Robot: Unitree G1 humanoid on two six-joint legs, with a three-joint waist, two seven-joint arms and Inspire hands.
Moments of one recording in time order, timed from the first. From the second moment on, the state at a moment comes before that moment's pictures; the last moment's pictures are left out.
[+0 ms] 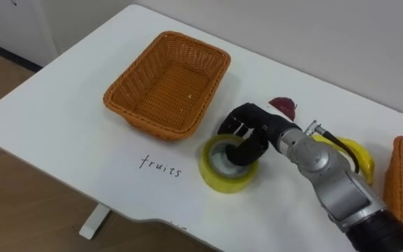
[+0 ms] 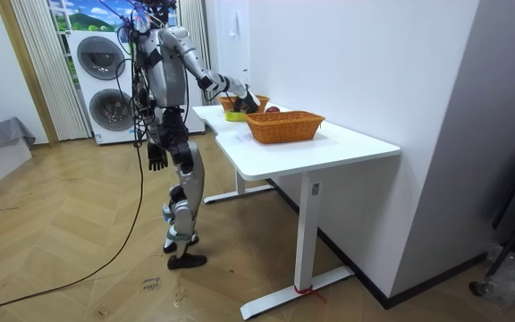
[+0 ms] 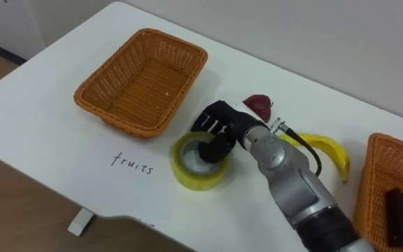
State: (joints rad) left arm 0.26 0.26 0.09 0.94 0.08 0.30 0.13; right arm -0.35 -0.37 0.41 0.17 -0.31 0.33 0.30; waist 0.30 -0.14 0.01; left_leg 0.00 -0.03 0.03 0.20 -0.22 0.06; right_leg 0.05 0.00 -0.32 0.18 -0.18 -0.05
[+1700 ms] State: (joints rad) left arm 0.24 0.24 0.25 1.06 0.07 0.20 0.10; right arm -0.27 -0.56 -0.09 -0.11 -0.32 0.32 0.31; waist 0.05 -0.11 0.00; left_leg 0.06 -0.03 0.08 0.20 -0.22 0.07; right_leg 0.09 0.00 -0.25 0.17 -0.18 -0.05
